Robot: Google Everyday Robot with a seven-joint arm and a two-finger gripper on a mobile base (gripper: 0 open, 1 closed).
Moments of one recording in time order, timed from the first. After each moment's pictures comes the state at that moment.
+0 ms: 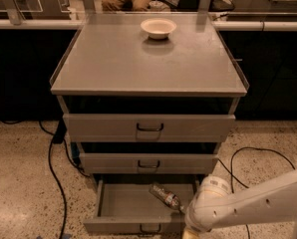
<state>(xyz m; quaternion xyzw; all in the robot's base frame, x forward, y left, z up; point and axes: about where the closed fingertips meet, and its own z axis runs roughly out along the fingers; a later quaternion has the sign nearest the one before) 0.390 -0.154 0.402 -0.54 0.84 0.00 0.06</state>
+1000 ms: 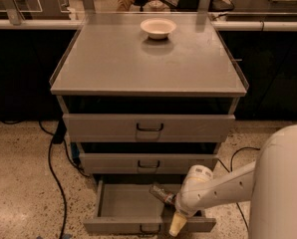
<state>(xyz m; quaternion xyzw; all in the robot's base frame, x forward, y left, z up) 0.454 -0.130 0.360 -0.52 0.85 0.00 0.08</state>
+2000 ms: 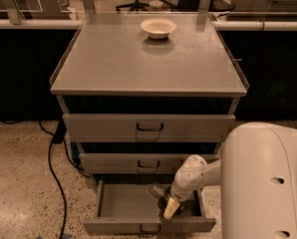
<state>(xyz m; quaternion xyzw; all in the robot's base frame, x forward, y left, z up) 0.528 -0.124 0.304 -0.50 0.87 0.03 0.08</state>
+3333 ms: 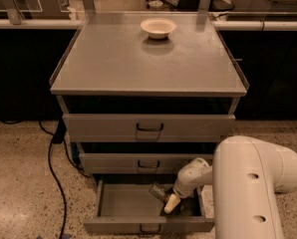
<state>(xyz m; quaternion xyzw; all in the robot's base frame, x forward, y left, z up) 0.570 -0.143 0.230 -0.44 0.89 0.05 0.09</state>
